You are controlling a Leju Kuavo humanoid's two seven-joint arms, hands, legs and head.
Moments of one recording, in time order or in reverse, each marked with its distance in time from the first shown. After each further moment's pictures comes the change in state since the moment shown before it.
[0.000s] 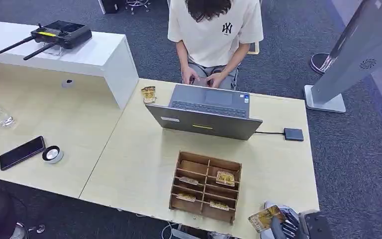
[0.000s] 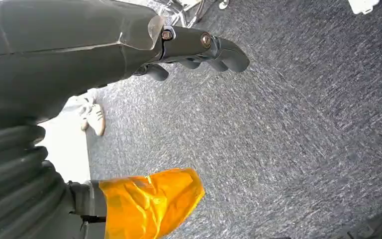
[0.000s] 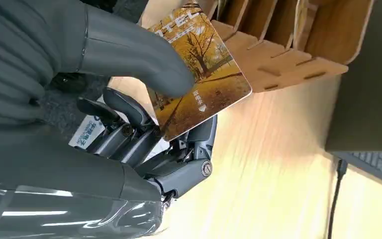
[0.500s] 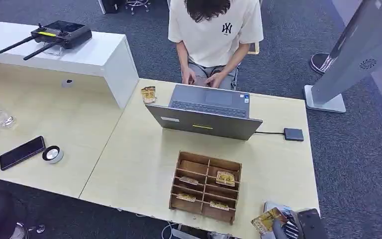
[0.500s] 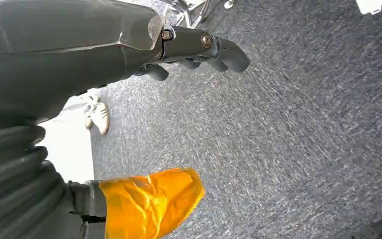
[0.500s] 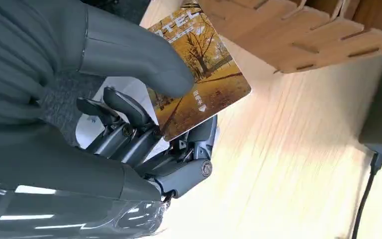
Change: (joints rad) left arm 0.000 -0.019 0.043 0.002 -0.045 -0.003 0.011; right arm -0.005 -0.002 -0.032 0.054 0.086 0.047 0.056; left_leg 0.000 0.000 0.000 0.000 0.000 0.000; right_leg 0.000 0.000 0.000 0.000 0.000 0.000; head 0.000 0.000
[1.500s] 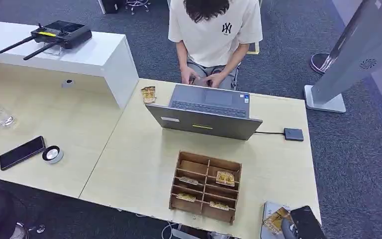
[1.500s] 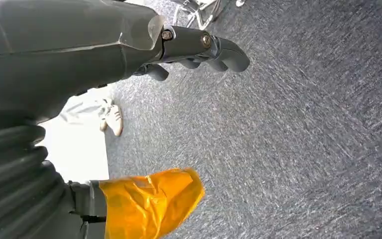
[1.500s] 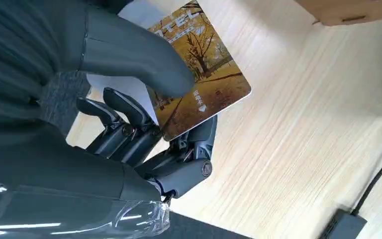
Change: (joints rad) left arm 0.026 -0.035 0.090 -0.038 -0.109 -0.063 0.030; right arm 0.003 0.011 -0.085 0.015 0.252 0.111 0.098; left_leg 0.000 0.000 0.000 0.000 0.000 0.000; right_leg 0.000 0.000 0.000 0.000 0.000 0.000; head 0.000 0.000
